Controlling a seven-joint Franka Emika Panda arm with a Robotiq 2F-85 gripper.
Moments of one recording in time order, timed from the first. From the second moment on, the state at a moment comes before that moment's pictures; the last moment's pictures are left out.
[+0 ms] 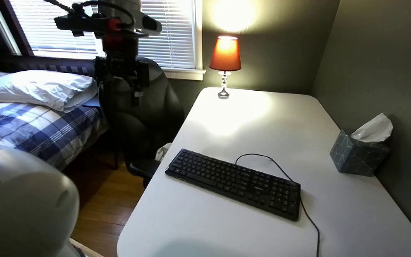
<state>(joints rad) 0.08 -0.52 0.15 -2.51 0.12 1.74 0.22</state>
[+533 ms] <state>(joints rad) 0.07 -0.39 0.14 -2.56 0.05 1.96 0.19</state>
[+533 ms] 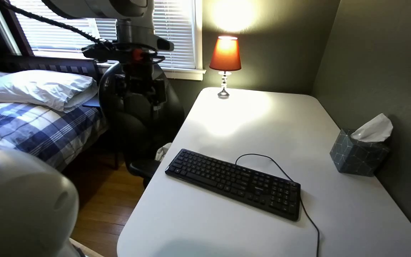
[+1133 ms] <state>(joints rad) 0.05 -0.26 0.12 -2.63 -0.02 2.15 0.18</state>
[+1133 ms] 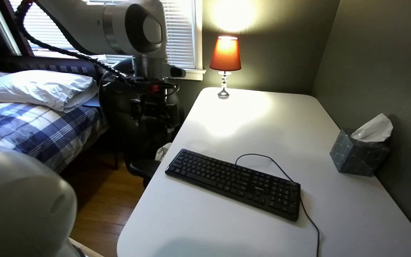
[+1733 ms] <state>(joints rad) 0.02 -0.12 0.05 -2.63 -0.02 2.23 0.16</state>
